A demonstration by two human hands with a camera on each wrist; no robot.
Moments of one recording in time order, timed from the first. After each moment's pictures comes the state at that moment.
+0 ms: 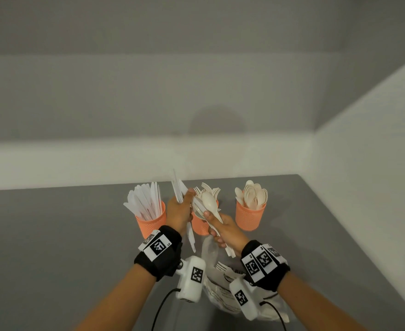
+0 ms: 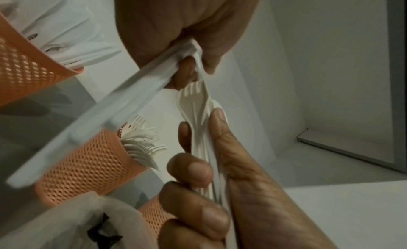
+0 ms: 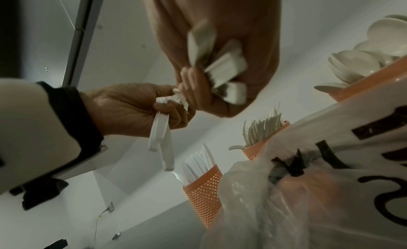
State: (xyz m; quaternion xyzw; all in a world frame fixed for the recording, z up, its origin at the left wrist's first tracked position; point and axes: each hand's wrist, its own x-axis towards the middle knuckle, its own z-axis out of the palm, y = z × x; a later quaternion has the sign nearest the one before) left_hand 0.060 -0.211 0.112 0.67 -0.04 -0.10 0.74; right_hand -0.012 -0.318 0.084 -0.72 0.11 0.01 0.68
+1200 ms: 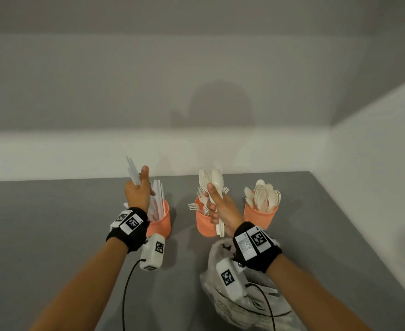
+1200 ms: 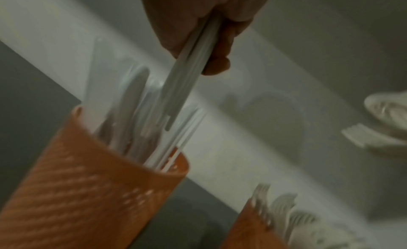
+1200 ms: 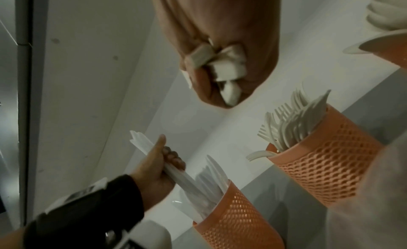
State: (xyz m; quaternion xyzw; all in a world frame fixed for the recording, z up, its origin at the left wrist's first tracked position) left_hand 0.173 -0.151 0.091 0.72 0.02 0.12 0.68; right_hand 0.055 -0.316 0.102 -0.61 0.15 -0.03 0.77
